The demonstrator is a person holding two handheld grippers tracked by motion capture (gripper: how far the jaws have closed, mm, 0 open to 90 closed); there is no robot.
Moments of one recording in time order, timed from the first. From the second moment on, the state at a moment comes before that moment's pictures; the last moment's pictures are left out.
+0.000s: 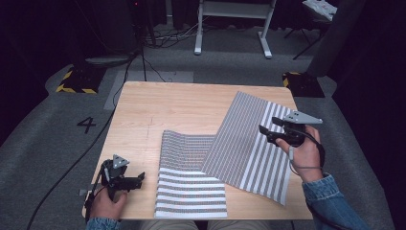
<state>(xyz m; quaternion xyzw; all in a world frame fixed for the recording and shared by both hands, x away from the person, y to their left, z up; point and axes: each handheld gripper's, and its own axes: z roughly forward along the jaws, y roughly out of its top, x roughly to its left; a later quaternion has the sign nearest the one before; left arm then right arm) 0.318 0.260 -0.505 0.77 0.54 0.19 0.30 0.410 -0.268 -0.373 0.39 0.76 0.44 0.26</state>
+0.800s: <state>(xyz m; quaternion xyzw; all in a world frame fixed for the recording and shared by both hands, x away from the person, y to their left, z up) 0.318 0.261 -0.505 0.77 0.54 0.19 0.30 0.365 -0.139 -0.438 0.30 0.85 0.43 0.10</state>
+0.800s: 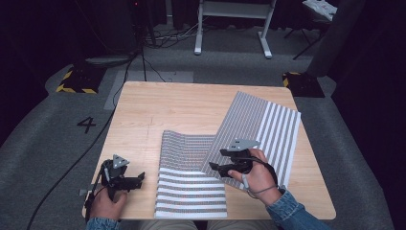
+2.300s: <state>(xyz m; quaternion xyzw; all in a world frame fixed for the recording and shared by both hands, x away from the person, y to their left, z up) 0.320 0.261 -0.505 0.77 0.54 0.19 0.30 0.352 -0.169 -0.464 0.25 0.90 0.32 0.16</state>
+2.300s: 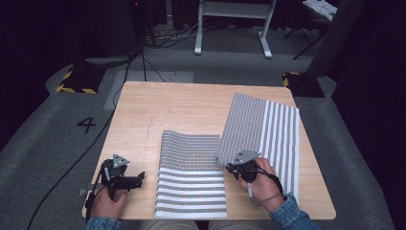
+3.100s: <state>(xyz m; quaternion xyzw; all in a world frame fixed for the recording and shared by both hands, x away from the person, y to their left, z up) 0.320 0.260 -0.505 0.76 0.54 0.19 0.30 0.312 -0.260 -0.467 0.33 0.87 0.32 0.16</state>
